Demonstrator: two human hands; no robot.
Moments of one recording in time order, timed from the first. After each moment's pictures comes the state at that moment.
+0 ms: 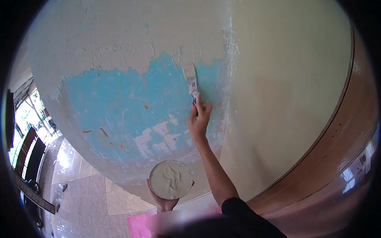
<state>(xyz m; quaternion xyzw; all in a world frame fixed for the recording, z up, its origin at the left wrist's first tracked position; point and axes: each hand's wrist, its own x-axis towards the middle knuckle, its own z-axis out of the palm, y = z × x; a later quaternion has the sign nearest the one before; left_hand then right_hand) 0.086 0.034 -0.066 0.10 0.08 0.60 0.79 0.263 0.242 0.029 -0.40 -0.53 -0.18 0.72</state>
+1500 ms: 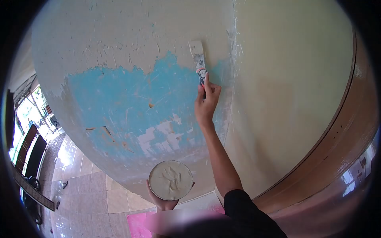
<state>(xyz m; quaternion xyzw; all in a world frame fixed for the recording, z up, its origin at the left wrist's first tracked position) 0.079 0.032 -0.070 0.07 0.06 0.62 0.78 0.273 0.246 0.089 -0.37 -0.53 -0.16 0.75</state>
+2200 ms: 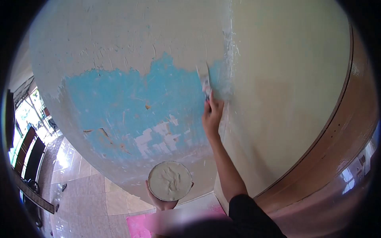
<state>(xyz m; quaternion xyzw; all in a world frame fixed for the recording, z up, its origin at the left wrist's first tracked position) 0.083 0.033 -0.069 0.08 0.05 0.61 0.79 0.312 0.250 0.031 -0.40 -0.54 -0.20 0.71</state>
